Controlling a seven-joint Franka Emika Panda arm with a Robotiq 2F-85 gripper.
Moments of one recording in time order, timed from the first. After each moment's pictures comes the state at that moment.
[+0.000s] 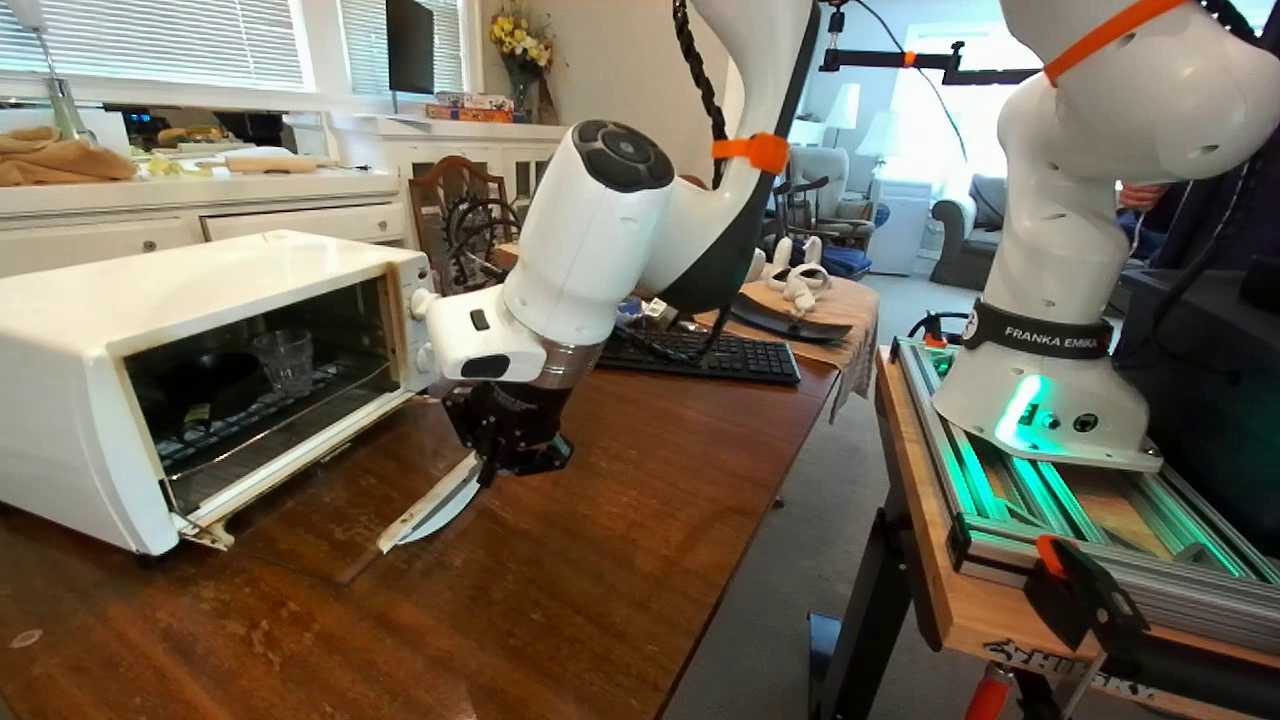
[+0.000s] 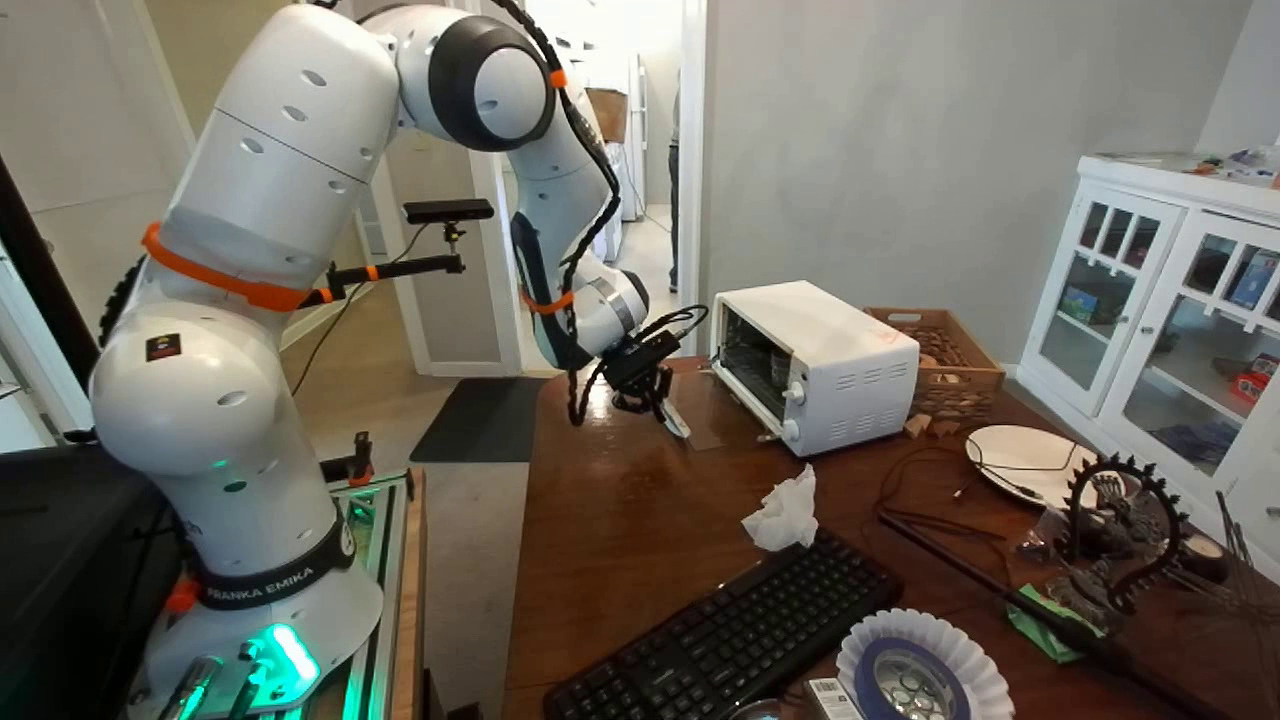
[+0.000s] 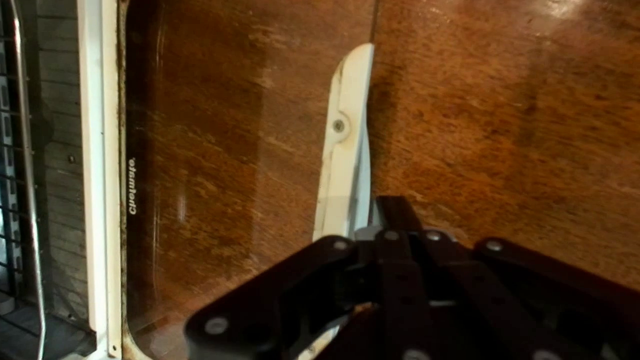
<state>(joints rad) 0.29 0.61 0.25 -2.10 -1.42 2.71 0.11</state>
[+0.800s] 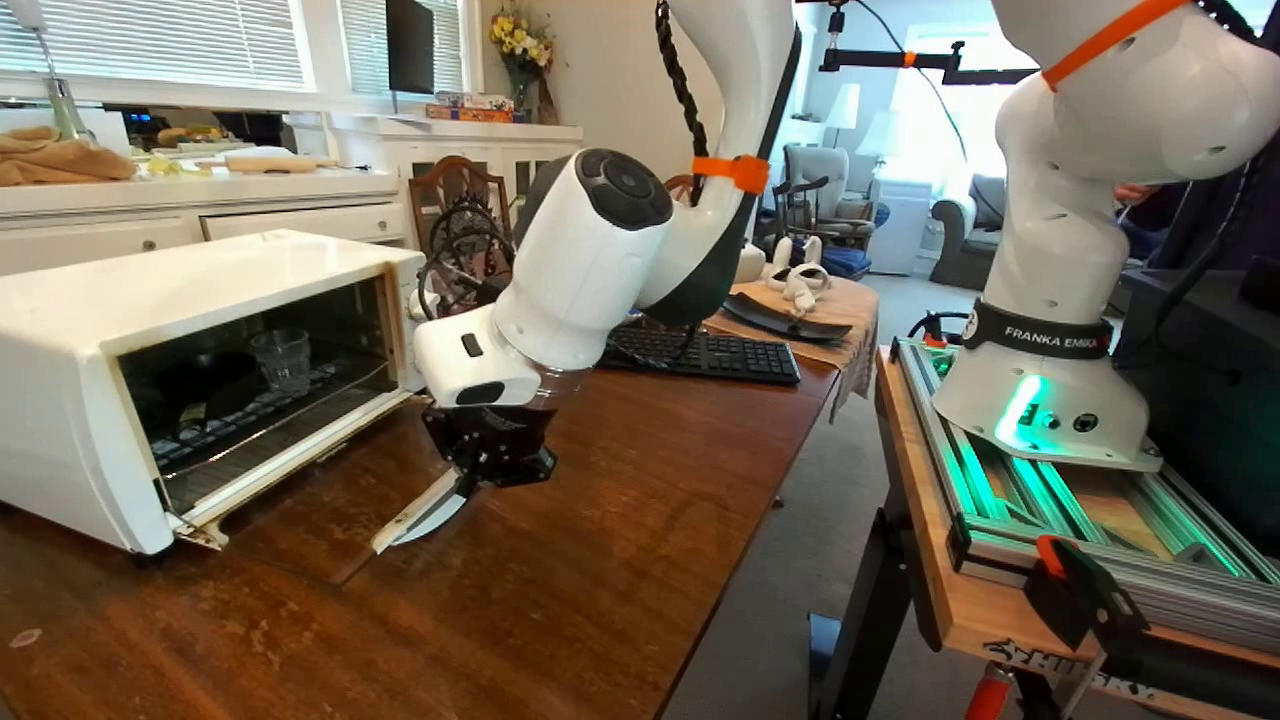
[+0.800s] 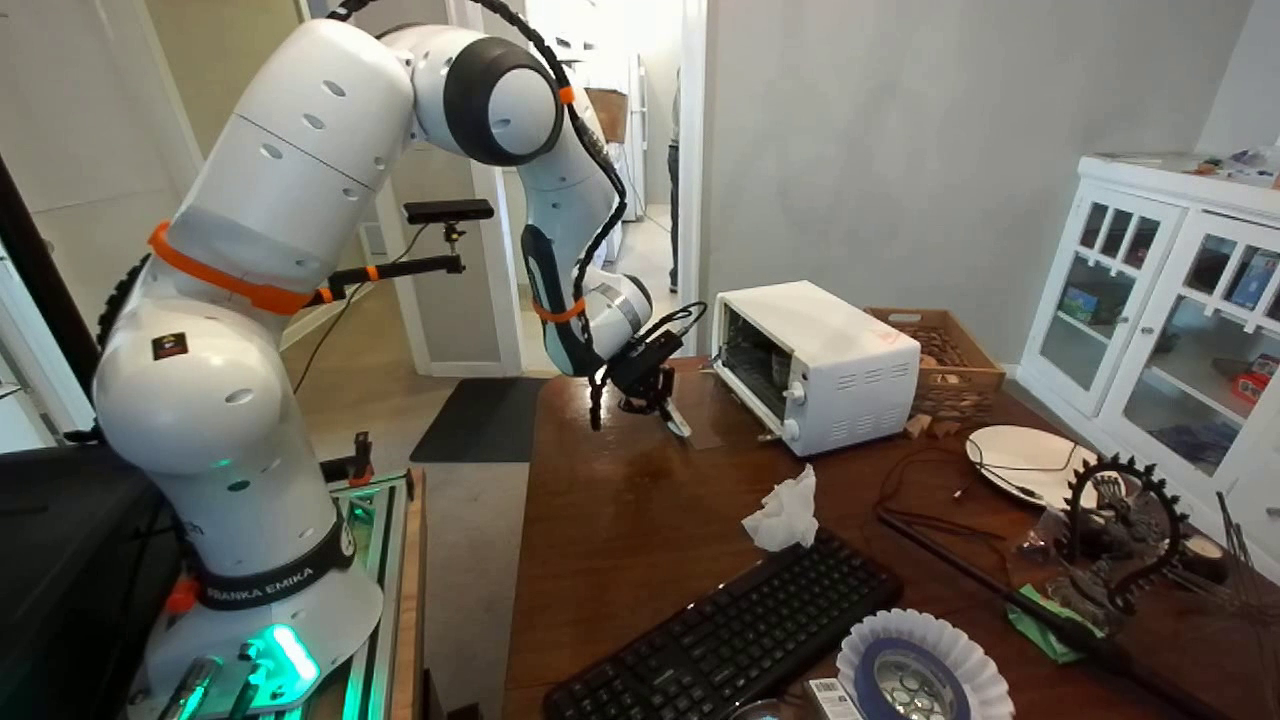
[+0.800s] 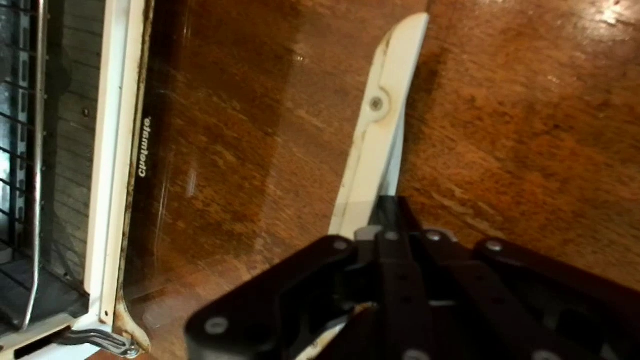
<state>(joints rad) 0.32 0.66 0.23 -2.04 -1.56 2.70 0.14</state>
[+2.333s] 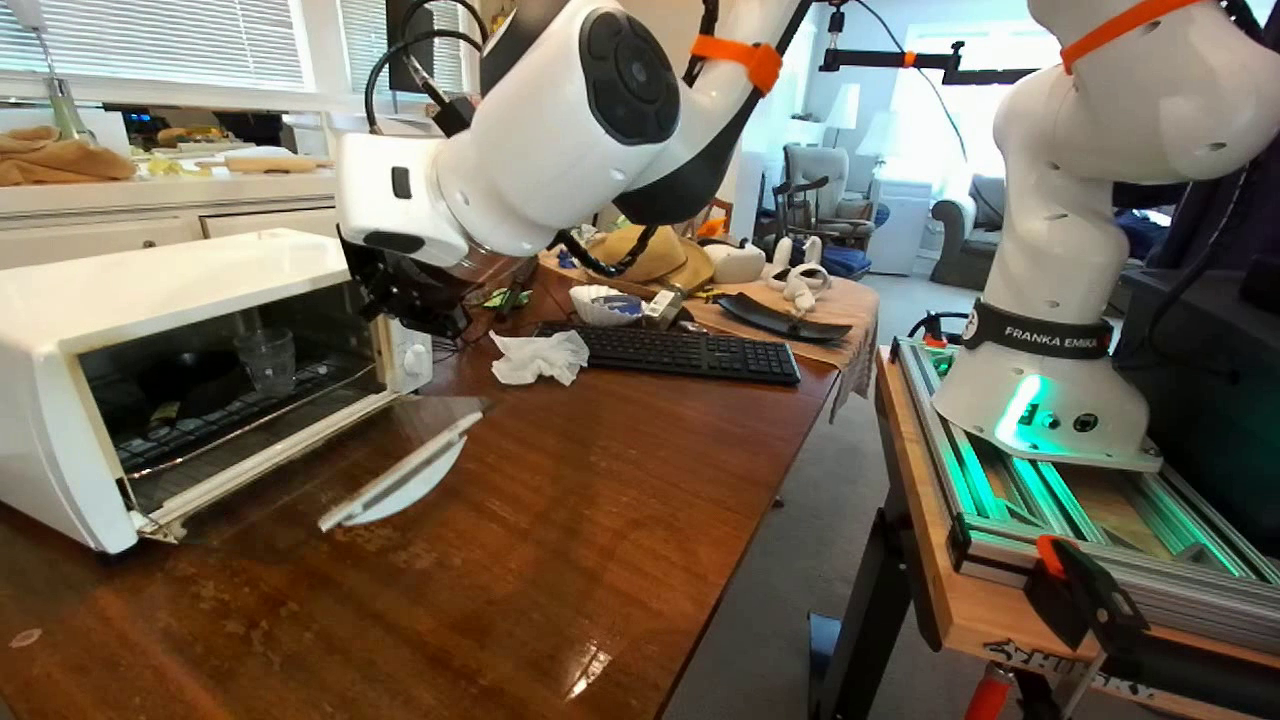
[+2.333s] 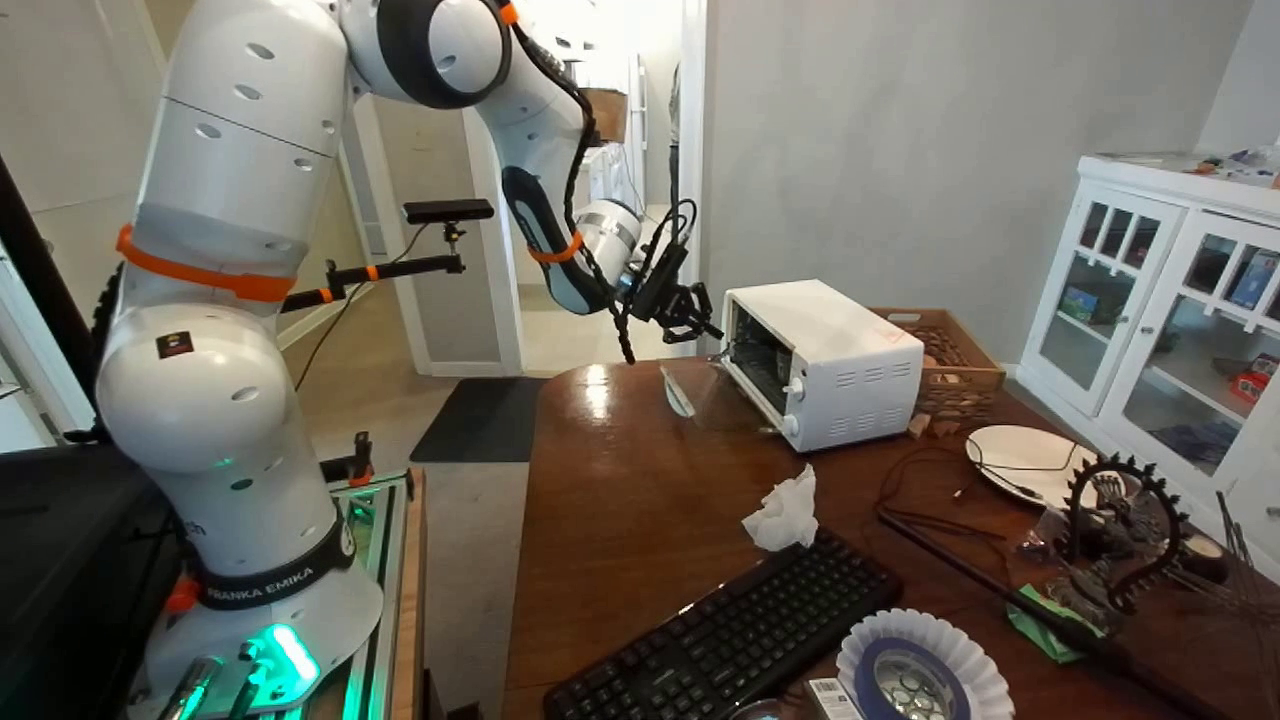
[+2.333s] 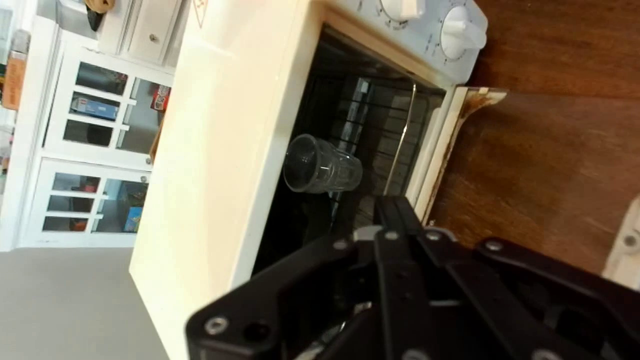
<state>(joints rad) 0.35 0.46 0.28 -2.02 -1.75 2.35 0.30</state>
